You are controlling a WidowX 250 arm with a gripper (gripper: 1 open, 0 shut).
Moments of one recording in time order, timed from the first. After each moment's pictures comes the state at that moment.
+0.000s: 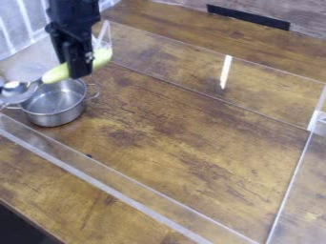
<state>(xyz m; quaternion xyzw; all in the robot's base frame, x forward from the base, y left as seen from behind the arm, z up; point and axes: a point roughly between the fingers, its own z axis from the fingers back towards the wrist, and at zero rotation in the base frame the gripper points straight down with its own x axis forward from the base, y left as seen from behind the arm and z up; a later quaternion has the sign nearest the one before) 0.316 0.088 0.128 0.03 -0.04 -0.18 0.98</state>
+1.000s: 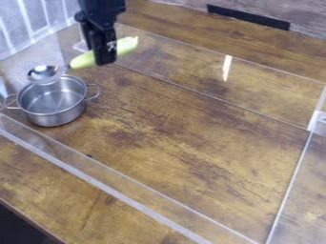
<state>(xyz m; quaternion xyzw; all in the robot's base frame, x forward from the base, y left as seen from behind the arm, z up) 0.353 0.083 0.125 0.02 -0.05 -0.26 0.97</state>
